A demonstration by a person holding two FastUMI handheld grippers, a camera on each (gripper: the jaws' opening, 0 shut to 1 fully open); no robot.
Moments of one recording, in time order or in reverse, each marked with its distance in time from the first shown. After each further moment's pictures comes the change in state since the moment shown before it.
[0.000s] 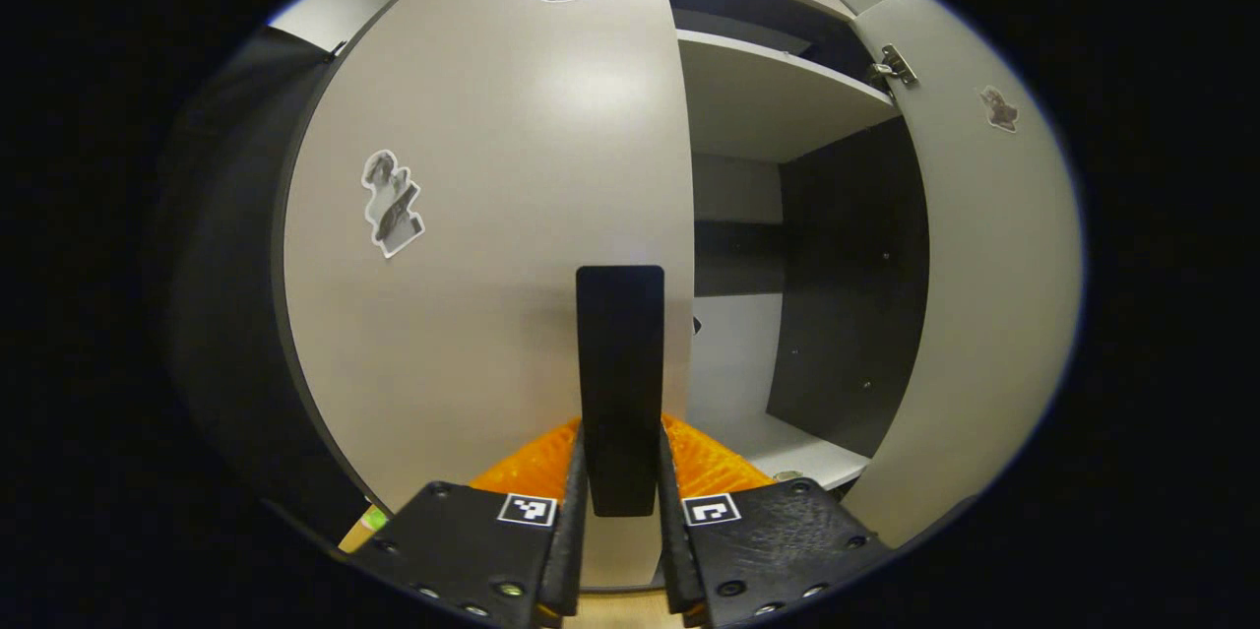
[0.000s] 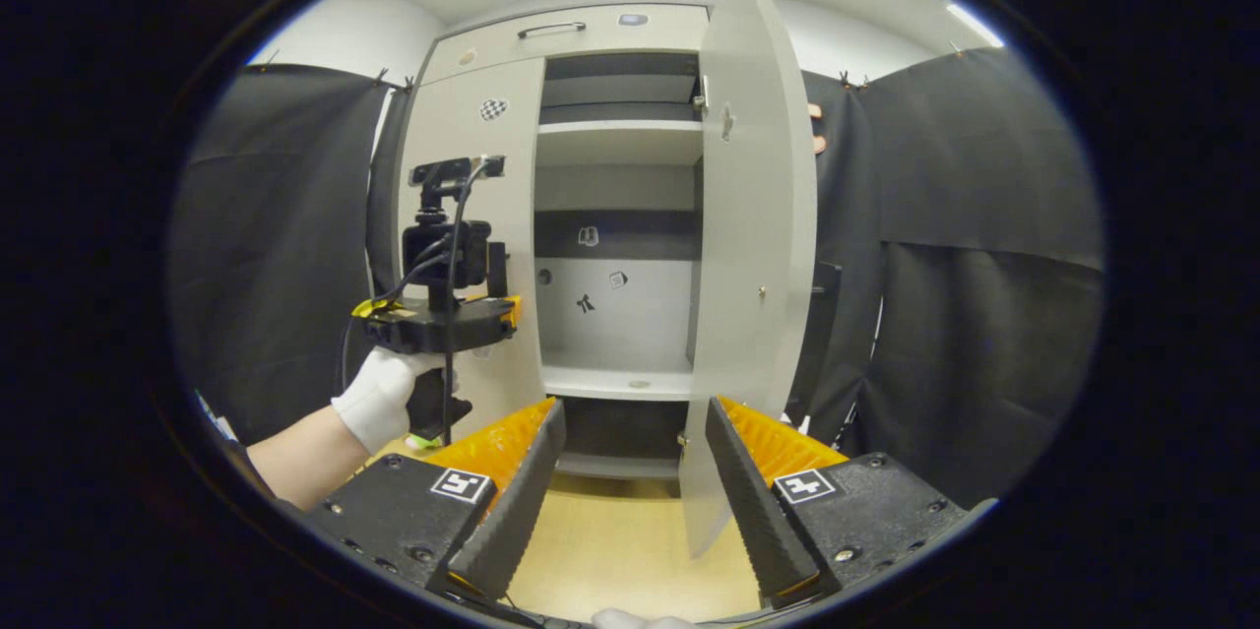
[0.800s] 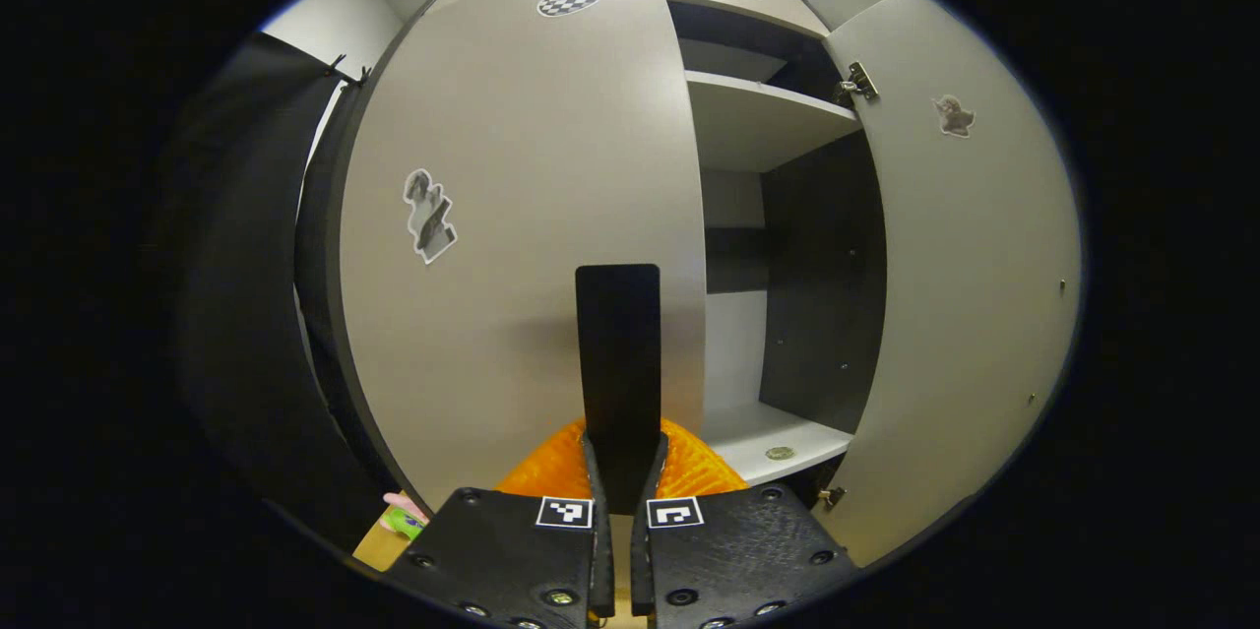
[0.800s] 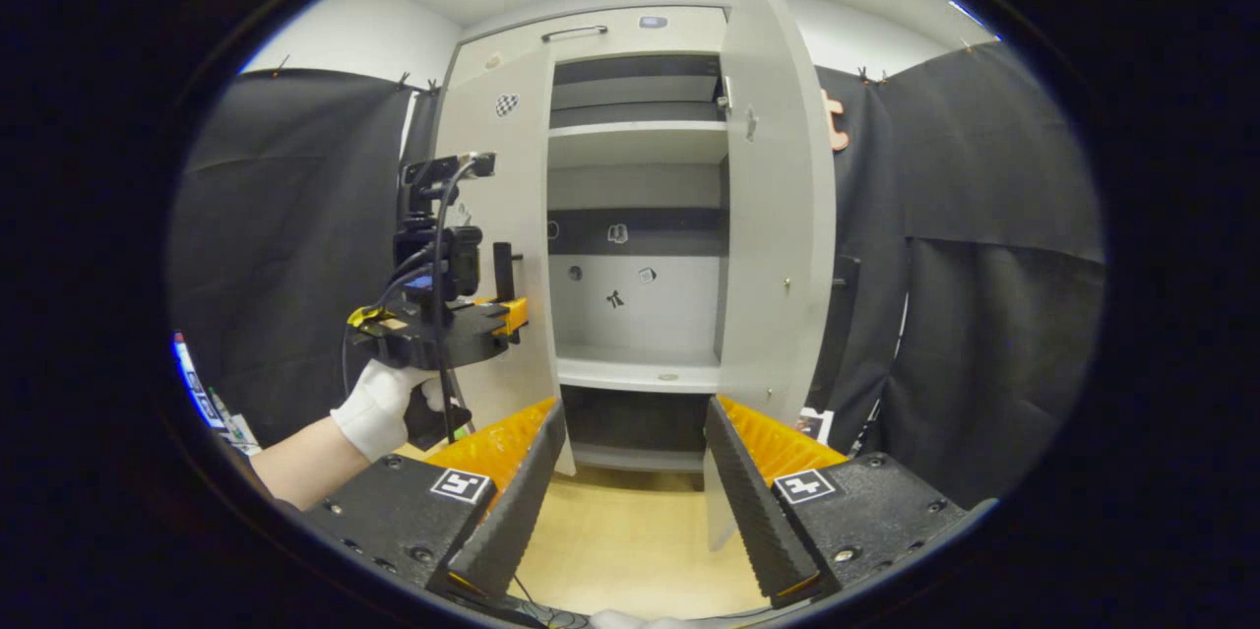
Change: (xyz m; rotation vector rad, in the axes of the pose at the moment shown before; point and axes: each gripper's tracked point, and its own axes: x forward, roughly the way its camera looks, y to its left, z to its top) left arm -0.039 0.010 0.000 0.010 -0.033 -0.039; right arm -0.020 0.024 -0.010 -0.002 0.017 0.102
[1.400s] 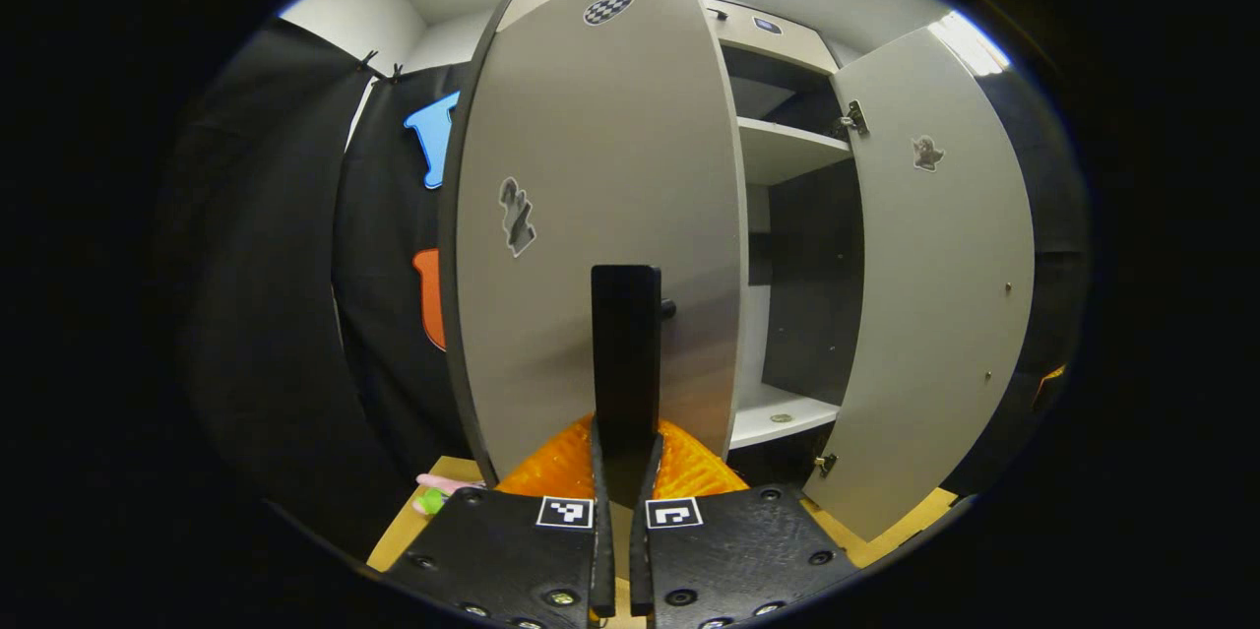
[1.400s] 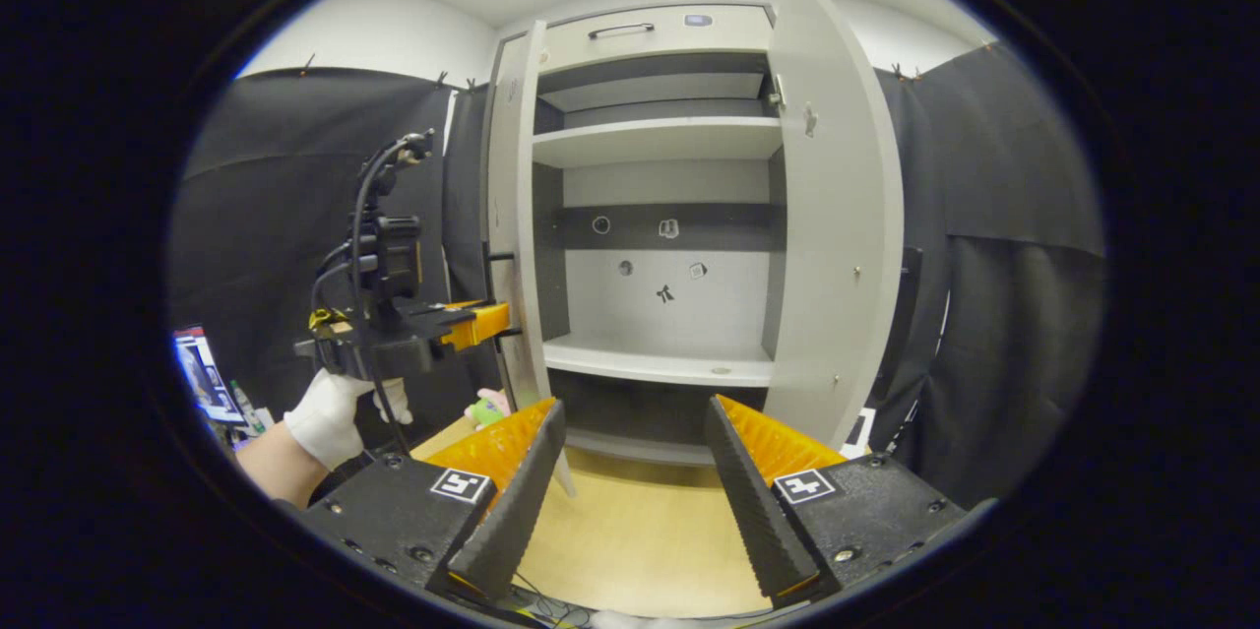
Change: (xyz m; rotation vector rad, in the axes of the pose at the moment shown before) left arm -0.056 0.034 -0.004 -0.017 0.017 0.030; right arm -0.004 0.045 -0.011 -0.009 0.007 0.116
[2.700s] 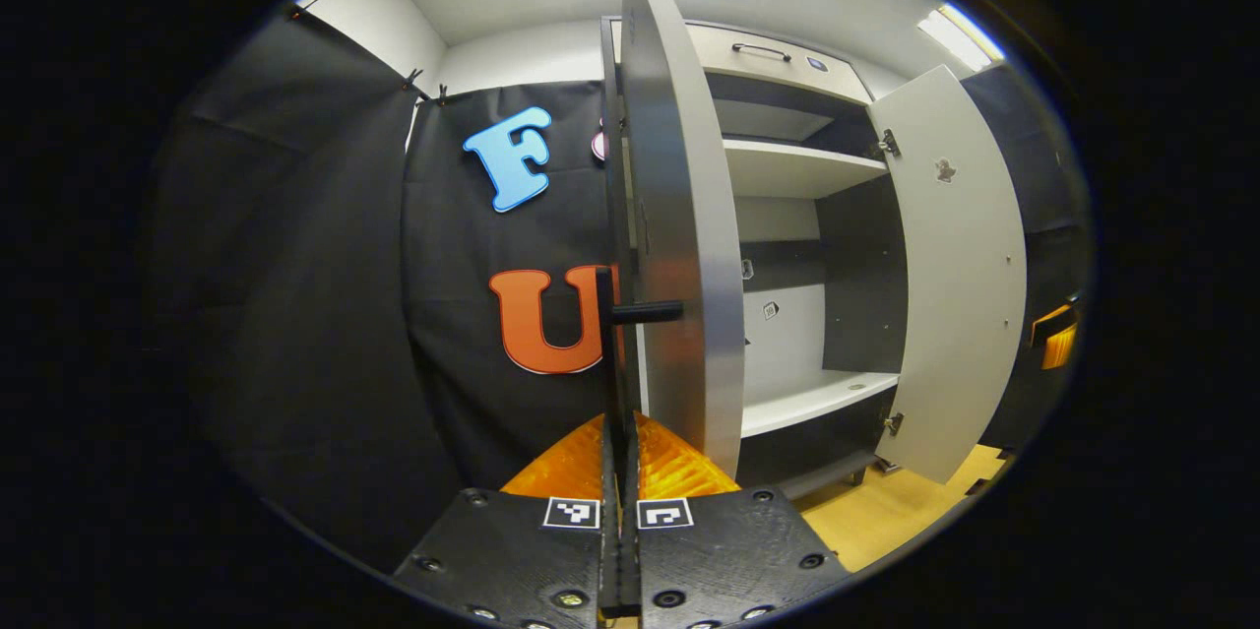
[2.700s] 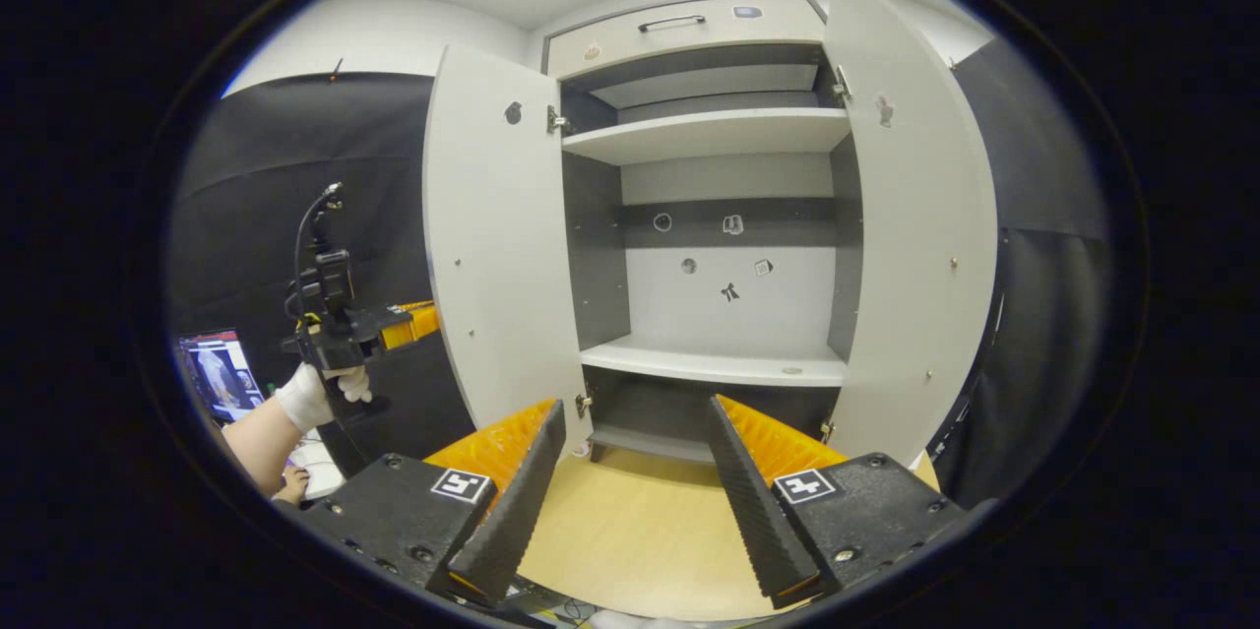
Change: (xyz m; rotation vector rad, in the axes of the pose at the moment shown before) left arm -0.050 0.127 -0.009 0.074 -0.058 0.044; right arm 0.014 0.052 -0.001 0.005 0.006 0.144
